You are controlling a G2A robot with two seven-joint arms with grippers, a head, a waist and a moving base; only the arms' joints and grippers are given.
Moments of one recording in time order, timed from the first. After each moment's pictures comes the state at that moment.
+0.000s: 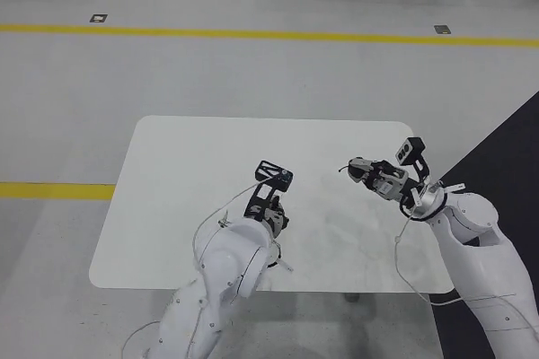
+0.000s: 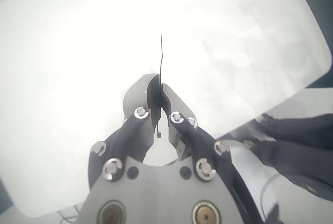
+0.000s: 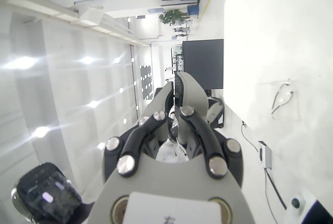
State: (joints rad) left arm 1.12 -1.54 -0.96 -1.94 1.64 0.11 -1.18; right arm -1.09 -1.01 1.41 -1.44 0.64 0.19 0.86
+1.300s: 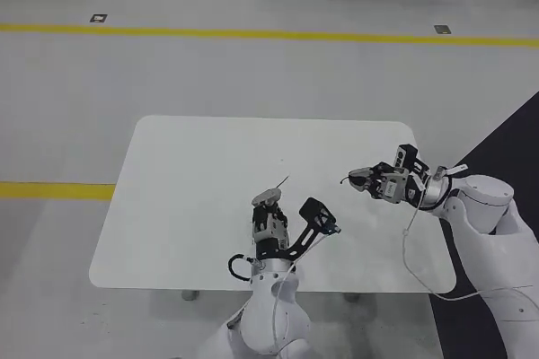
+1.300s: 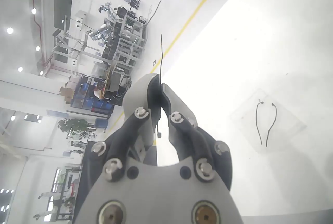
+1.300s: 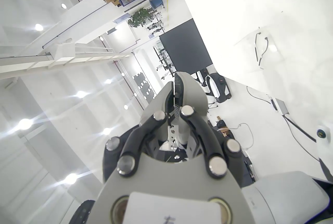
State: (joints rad) left arm 1.25 -1.53 -0.70 -1.94 2.67 0.00 -1.02; right arm -1.03 -0.98 1.43 -1.48 0.65 0.59 0.92
